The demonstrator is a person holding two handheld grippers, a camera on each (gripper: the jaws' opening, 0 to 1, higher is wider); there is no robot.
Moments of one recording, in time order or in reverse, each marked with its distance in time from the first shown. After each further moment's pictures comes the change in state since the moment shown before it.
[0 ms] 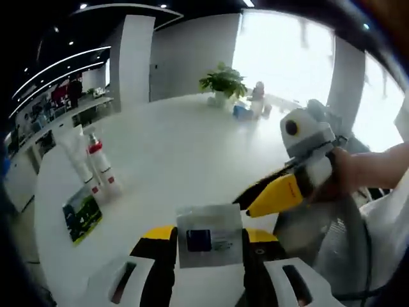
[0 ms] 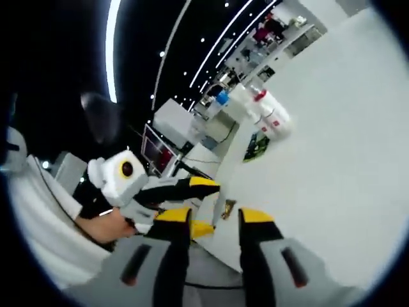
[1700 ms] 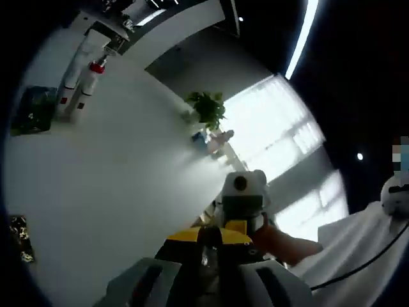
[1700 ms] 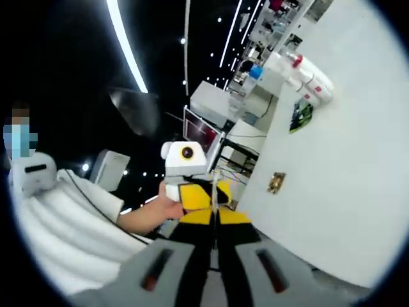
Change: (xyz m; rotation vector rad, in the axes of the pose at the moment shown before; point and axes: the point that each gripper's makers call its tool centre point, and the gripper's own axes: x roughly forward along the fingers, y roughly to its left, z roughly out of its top) left arm -0.046 -0.037 0.016 -0.724 -0.164 -0.552; right arm -0.007 0.057 -0.031 0.087 0.175 0.300
